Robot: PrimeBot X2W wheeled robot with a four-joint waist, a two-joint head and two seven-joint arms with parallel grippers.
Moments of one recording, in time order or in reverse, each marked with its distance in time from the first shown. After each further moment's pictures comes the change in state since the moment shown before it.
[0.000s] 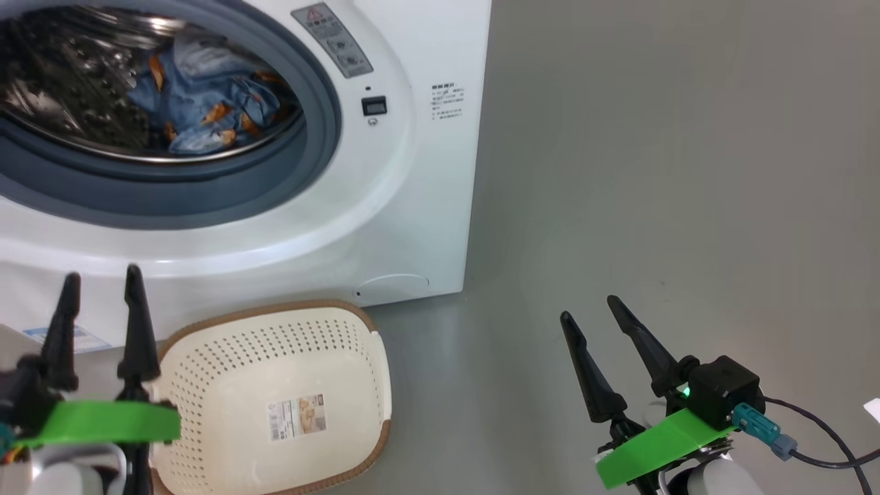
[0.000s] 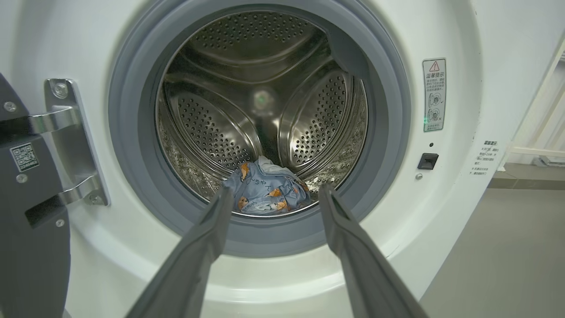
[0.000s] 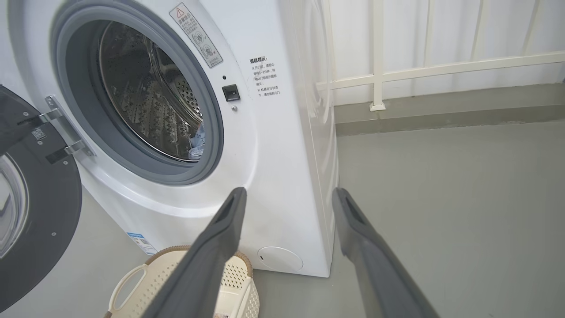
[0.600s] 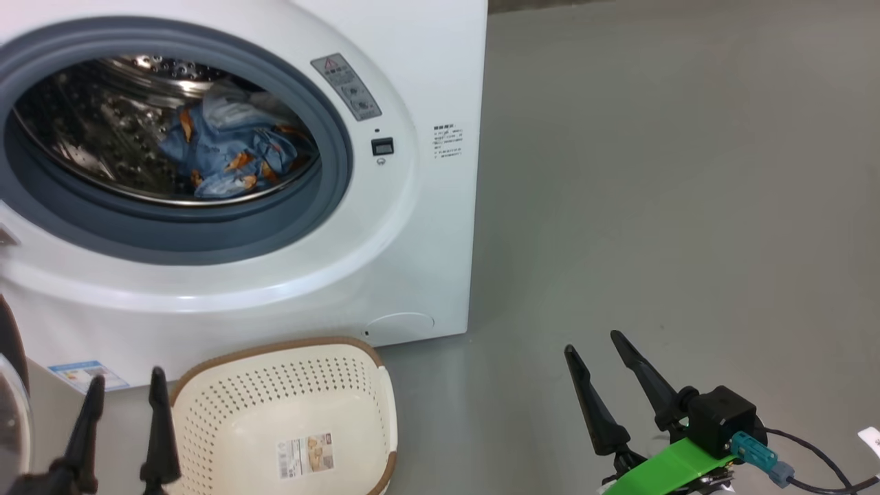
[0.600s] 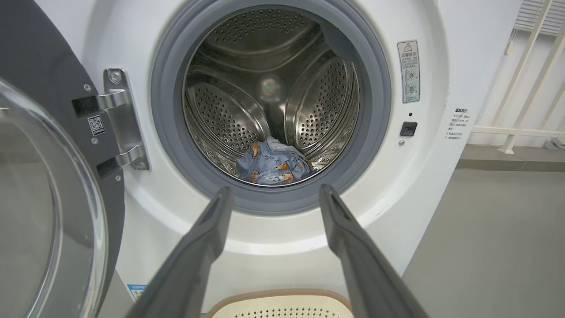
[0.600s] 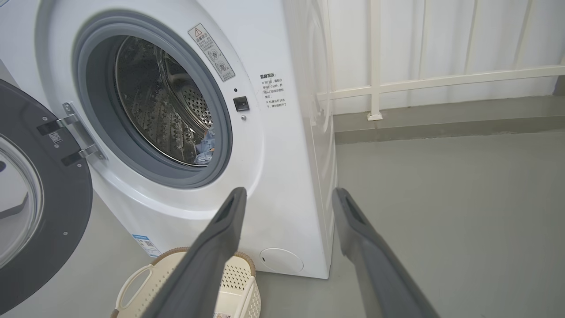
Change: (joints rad) left arm 0.260 -0.065 0.043 -0.120 0.080 0.000 0.000; right arm 0.065 0.001 -0.006 0.014 -0.007 0.000 0.000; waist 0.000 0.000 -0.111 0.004
